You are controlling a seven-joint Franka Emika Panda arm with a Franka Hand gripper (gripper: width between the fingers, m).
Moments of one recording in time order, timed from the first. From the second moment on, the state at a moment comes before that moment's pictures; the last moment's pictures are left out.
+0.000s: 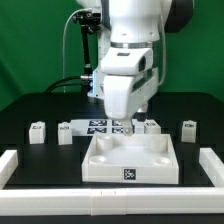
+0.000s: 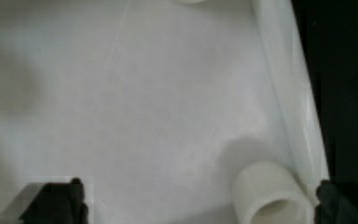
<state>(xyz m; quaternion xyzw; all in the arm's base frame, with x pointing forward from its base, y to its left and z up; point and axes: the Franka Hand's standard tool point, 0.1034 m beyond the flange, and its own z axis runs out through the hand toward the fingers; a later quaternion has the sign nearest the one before) 0.462 0.023 0.050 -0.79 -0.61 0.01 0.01</state>
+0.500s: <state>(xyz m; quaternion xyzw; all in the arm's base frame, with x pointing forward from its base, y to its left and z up) 0.429 0.022 0.023 -0.75 -0.66 0.03 0.02</state>
